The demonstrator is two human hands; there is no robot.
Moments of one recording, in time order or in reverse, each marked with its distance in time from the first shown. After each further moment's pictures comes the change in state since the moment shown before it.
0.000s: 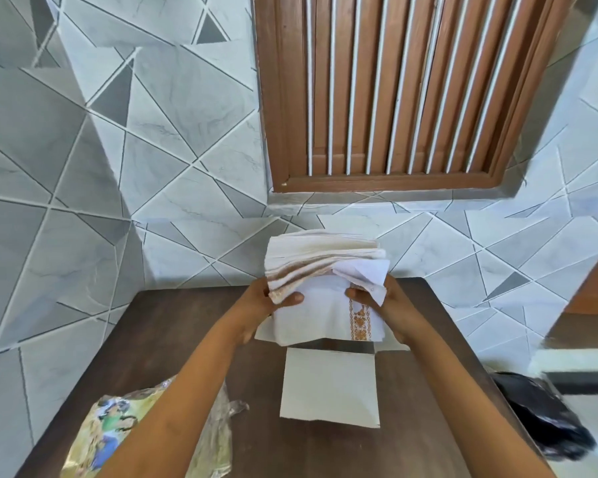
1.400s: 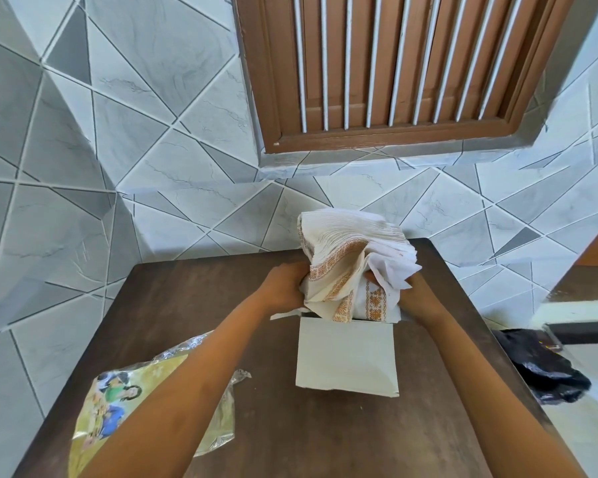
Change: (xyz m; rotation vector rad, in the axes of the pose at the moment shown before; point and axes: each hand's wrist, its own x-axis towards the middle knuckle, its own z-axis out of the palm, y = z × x) left_hand 0.031 -0.018 0.037 1.027 -0.156 -0.014; right_hand -0.021 0.019 -0.022 -0.242 0.139 -0.034
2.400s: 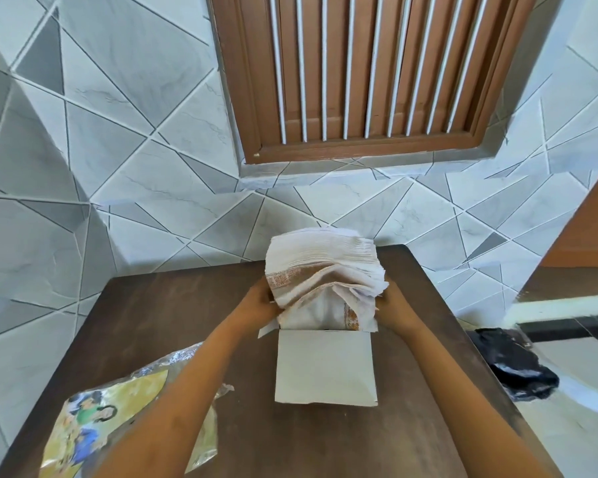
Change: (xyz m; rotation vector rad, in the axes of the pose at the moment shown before) left_hand -0.015 -0.011 0.017 -0.673 0.141 -0.010; right_hand 0.005 0.038 -0.003 -0.199 -0.029 0.005
